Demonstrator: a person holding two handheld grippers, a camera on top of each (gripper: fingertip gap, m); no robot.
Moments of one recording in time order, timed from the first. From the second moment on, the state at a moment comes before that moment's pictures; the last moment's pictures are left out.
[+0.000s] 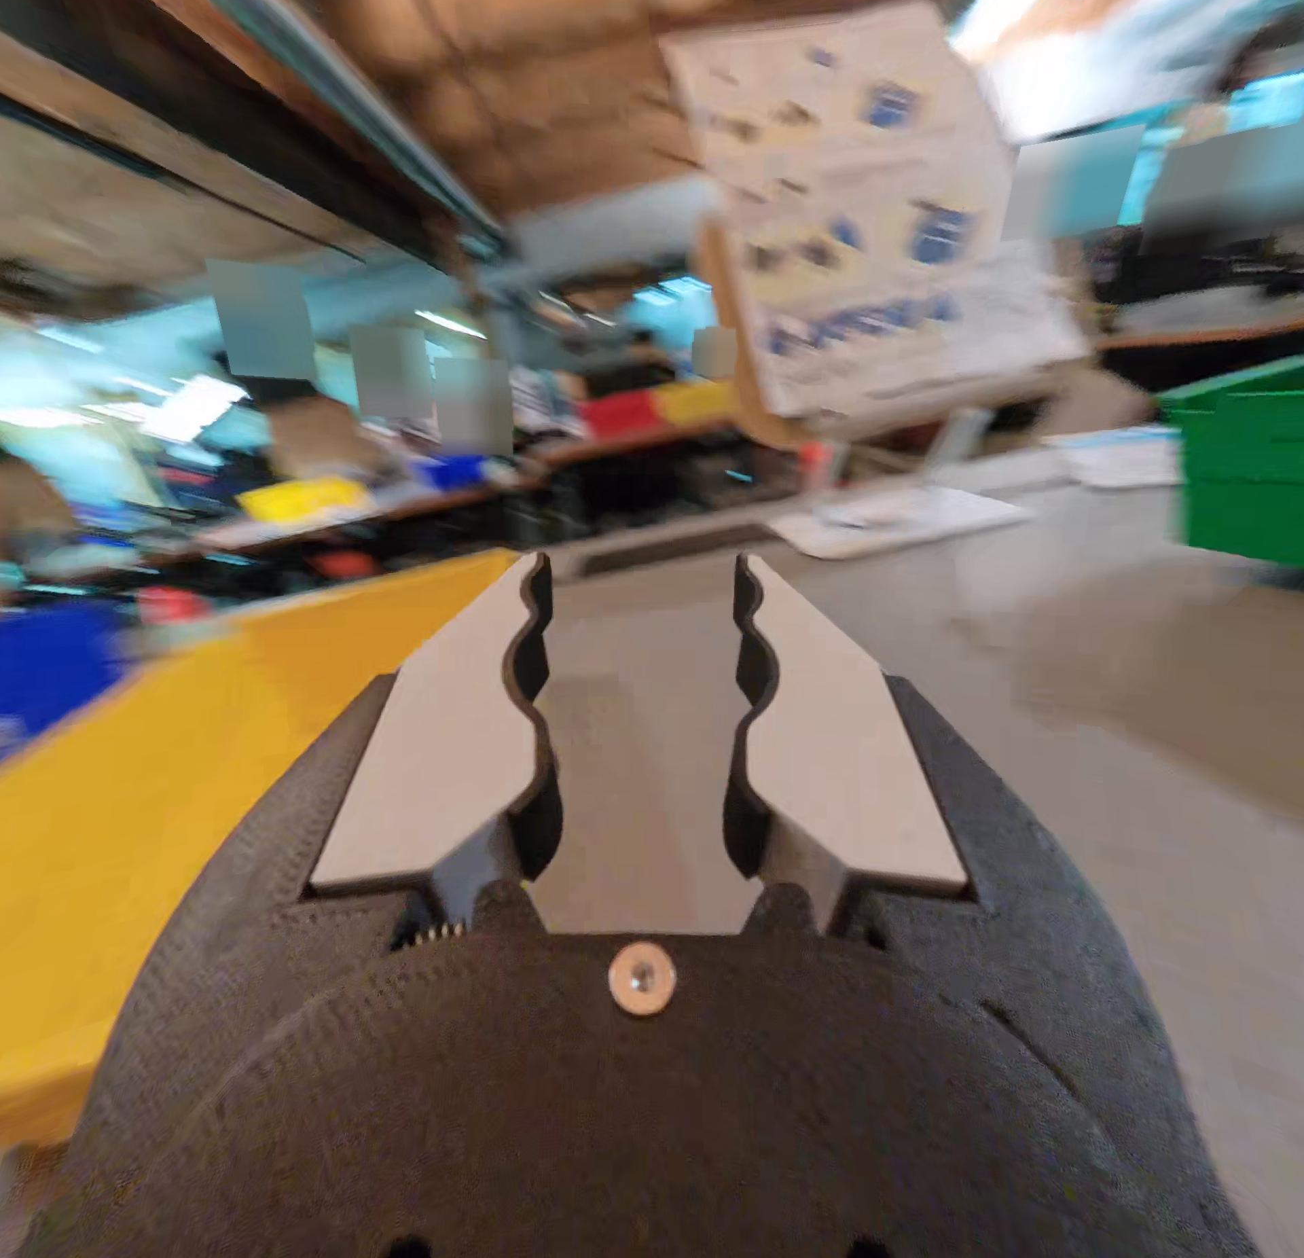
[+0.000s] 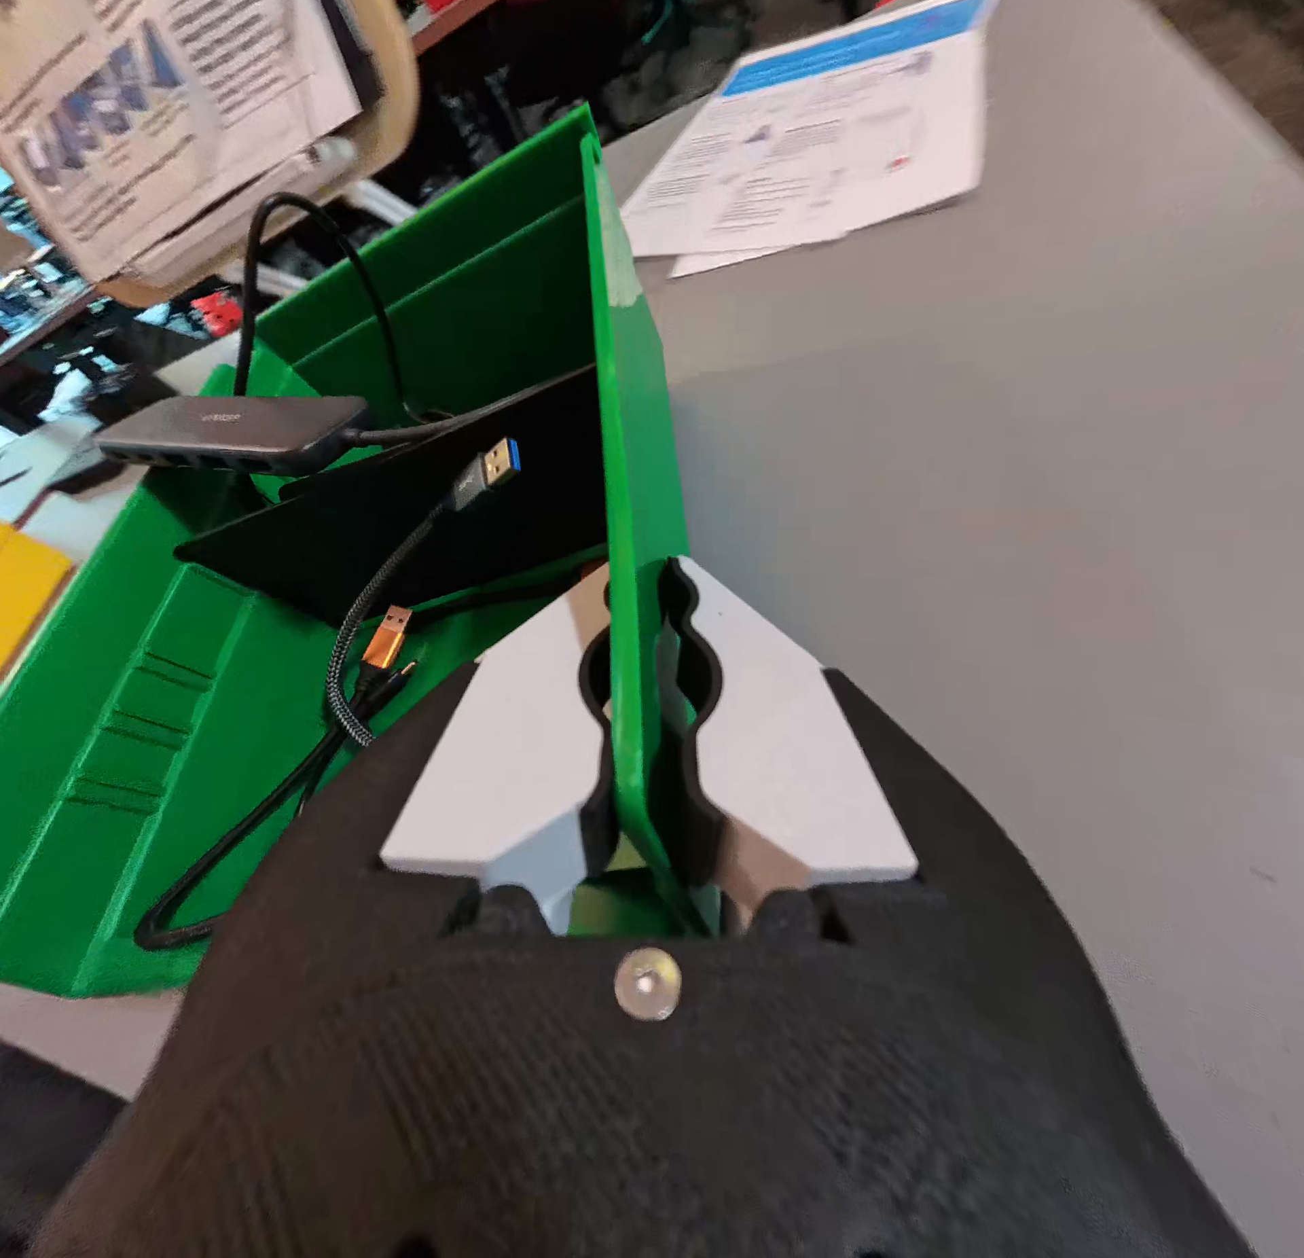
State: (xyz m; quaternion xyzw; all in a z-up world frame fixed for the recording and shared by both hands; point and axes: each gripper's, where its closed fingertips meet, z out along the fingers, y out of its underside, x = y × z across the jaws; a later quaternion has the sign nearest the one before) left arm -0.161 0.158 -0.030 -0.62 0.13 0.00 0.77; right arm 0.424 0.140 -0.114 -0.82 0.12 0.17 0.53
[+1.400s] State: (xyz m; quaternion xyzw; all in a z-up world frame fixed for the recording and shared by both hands) left arm -0.374 0.135 0.081 -0.69 -0.01 0.08 0.72; right arm -0.210 0.231 -0.087 -0.78 -0.20 0.38 0.46
